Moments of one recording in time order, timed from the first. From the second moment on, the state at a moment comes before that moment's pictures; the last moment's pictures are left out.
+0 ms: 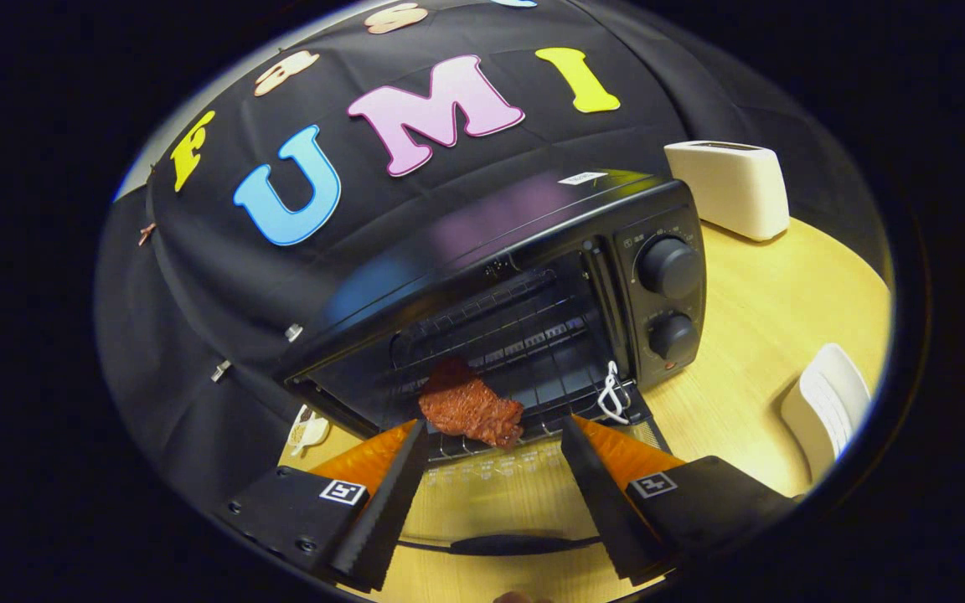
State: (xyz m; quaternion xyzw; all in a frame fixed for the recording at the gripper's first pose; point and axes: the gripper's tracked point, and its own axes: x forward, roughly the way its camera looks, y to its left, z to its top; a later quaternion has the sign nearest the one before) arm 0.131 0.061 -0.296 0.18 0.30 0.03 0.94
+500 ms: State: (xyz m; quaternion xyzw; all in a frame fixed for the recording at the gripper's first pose) arm 0.068 0.035 -0.274 0.05 0.32 0.06 0.95
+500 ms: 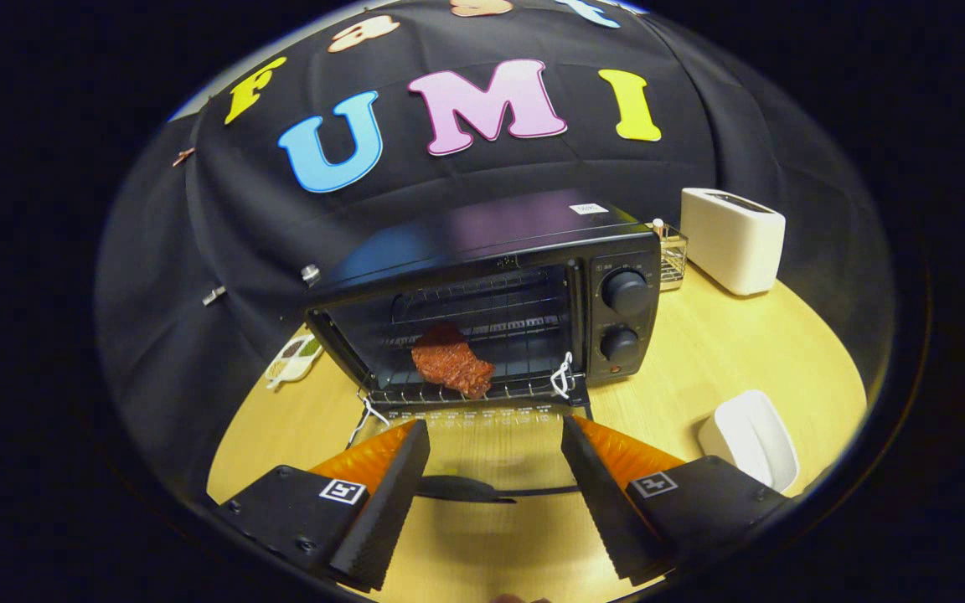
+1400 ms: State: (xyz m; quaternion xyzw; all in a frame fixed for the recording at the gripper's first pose) arm -0.023 0.046 -0.358 -0.06 0.41 0.11 0.91
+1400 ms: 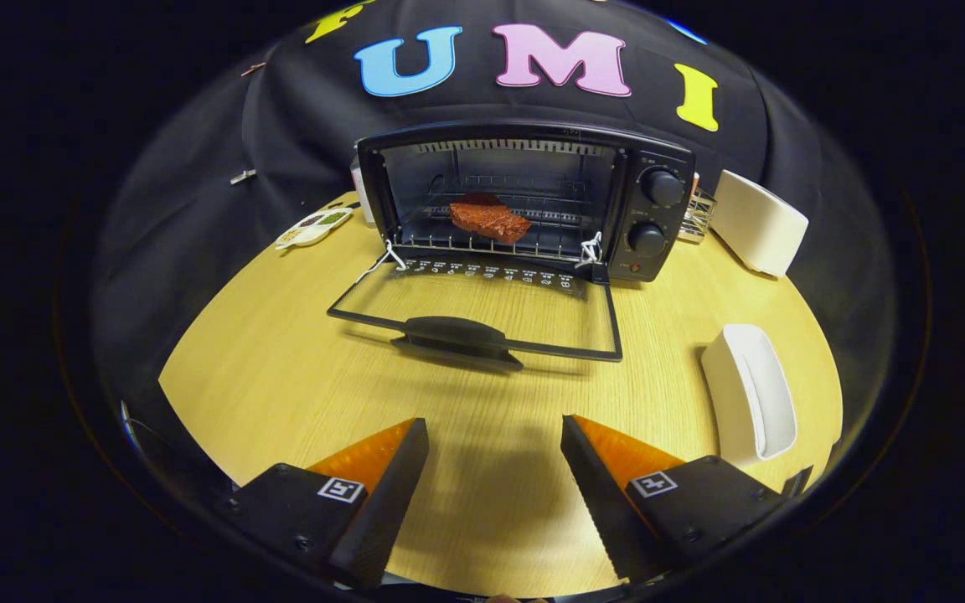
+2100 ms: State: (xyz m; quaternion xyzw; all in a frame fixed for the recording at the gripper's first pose) arm 0.029 0.060 -0.394 -0.08 0.42 0.12 0.90
